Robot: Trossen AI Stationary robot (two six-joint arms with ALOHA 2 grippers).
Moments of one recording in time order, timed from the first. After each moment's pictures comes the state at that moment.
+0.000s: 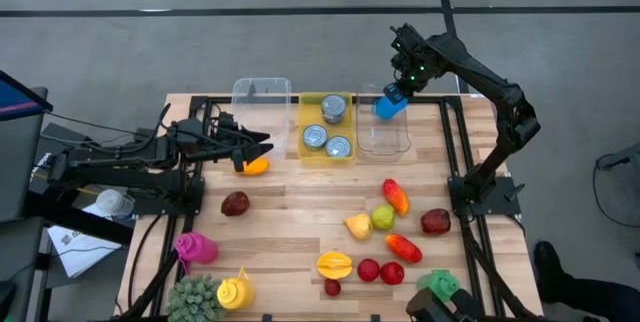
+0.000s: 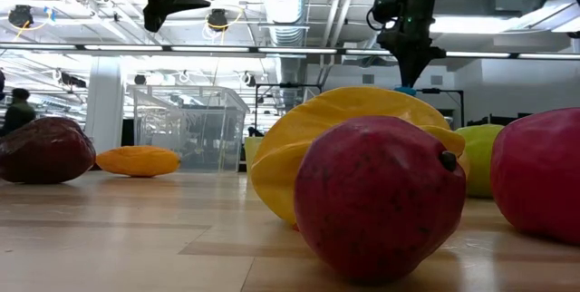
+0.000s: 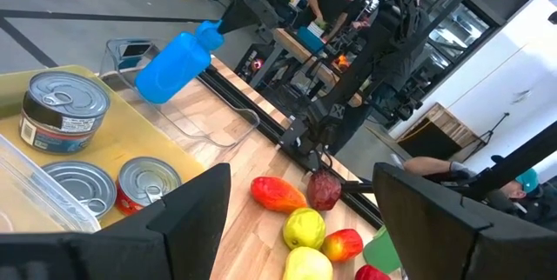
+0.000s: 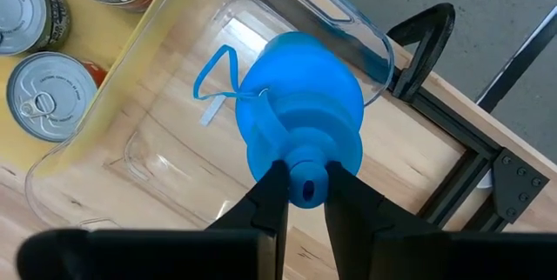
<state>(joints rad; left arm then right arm) 0.15 0.73 0.61 0.02 -0.11 -0.63 -0.84 1.66 1.65 -1.30 0.05 0.10</state>
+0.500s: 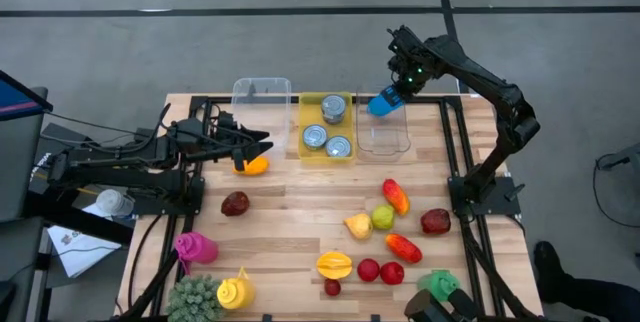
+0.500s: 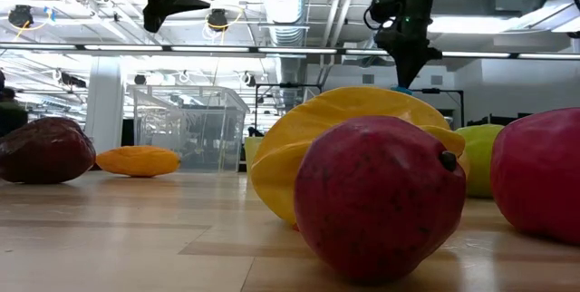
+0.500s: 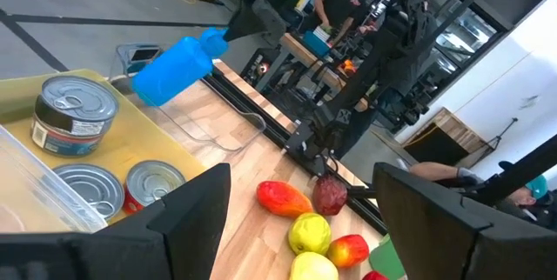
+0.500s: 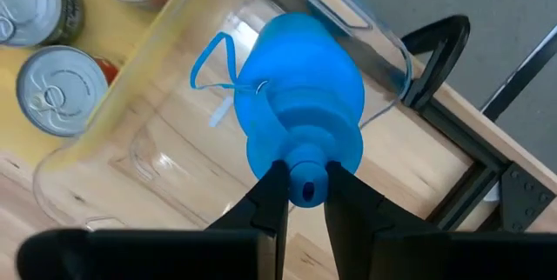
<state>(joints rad) 0.15 0.73 0.61 0.02 -0.13 -0.63 -0.82 1.66 1.64 -1.28 0.05 0.08</state>
